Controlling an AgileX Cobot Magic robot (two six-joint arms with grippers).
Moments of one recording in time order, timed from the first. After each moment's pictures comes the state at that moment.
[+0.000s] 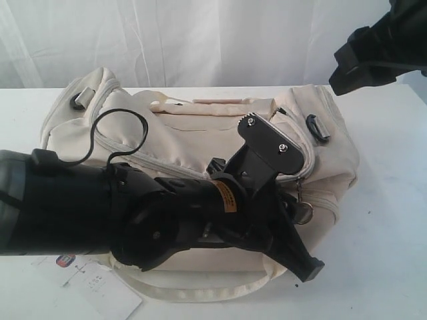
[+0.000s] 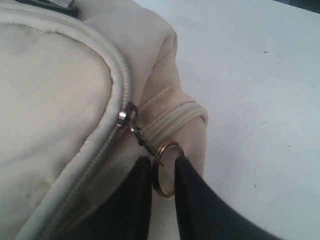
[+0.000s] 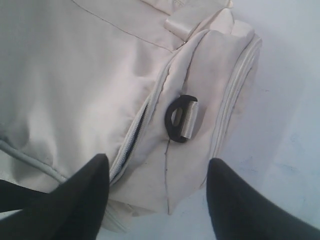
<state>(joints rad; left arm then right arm) -1.09 1.69 -0.99 -0.28 -0.11 0.26 0.37 1.31 -1.34 0.20 1.06 -0.30</state>
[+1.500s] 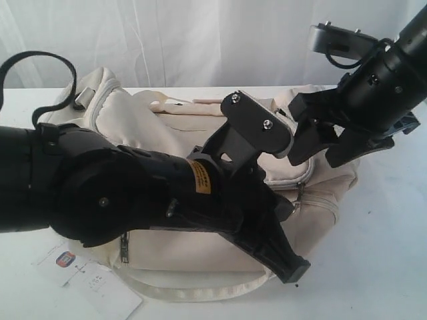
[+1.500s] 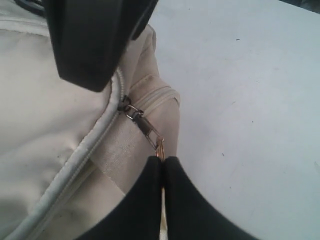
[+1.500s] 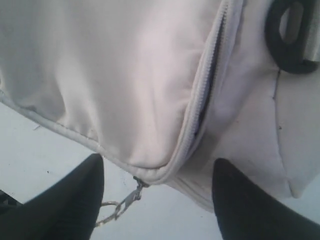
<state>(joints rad) -1.08 1.53 -0.99 -0.28 0.13 0.26 0.37 1.49 -1.25 0.42 1.17 -0.18</state>
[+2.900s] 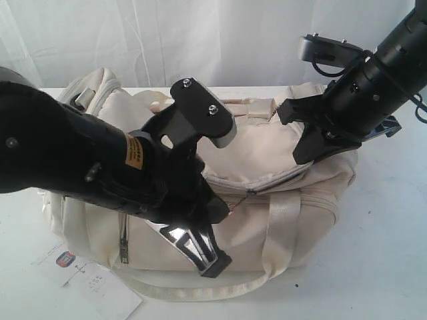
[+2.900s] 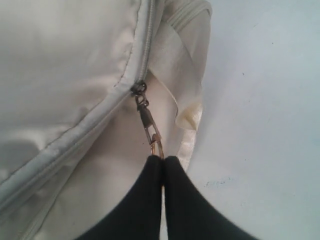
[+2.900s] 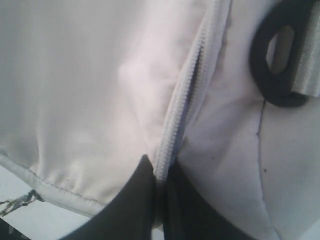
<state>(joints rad) -0.98 1.37 -0.99 -0.17 0.51 0.26 0.37 1.56 -1.25 0.43 1.09 -0.21</state>
